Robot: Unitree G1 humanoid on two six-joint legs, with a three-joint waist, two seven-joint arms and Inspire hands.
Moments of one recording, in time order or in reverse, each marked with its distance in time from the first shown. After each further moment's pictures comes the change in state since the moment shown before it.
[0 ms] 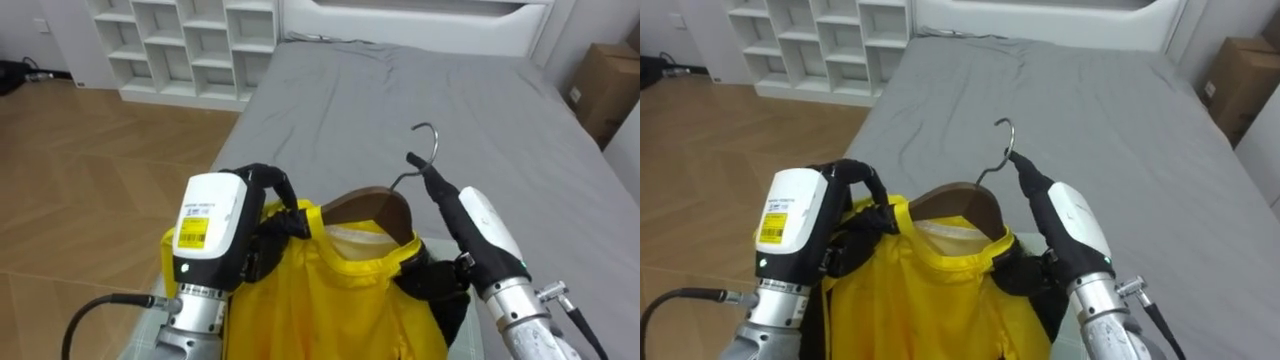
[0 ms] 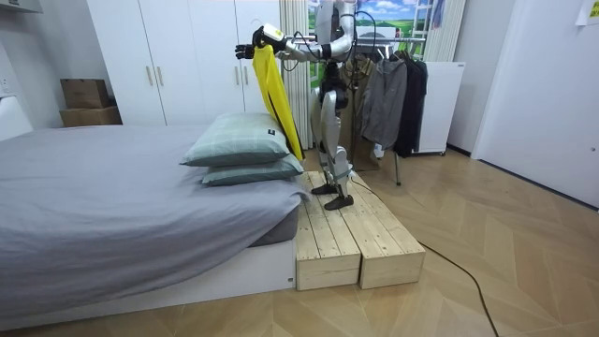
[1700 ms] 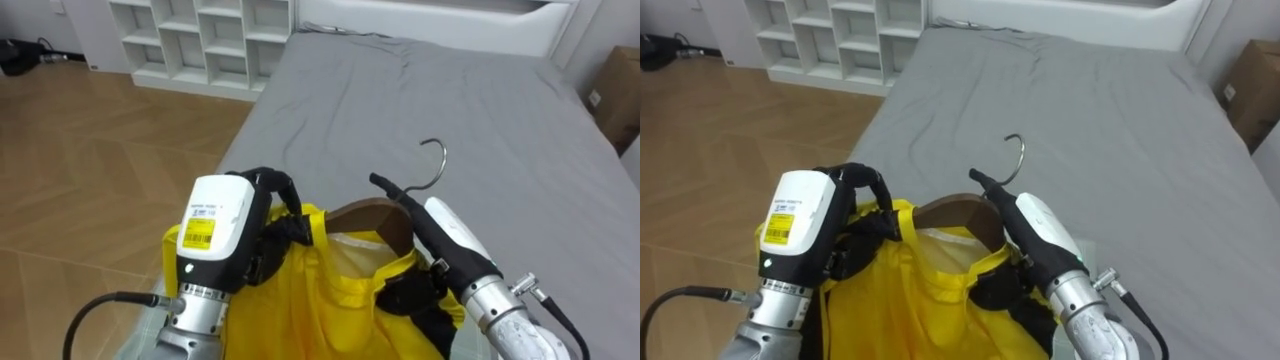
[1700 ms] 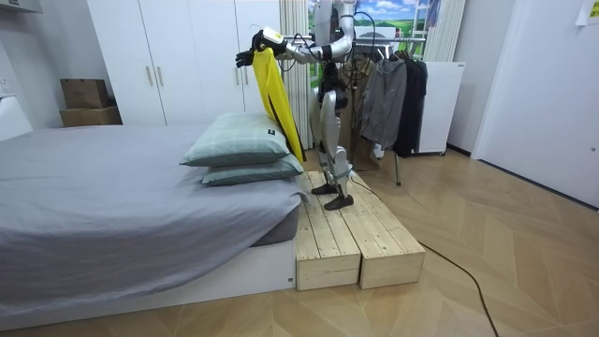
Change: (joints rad) left arm -0.002 0.006 -0.007 0.000 0.031 0.000 -0.018; right arm -0.039 0.021 0.029 0.033 0.032 0.013 0.166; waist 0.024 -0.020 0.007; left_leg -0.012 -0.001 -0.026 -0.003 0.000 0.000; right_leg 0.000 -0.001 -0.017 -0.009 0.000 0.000
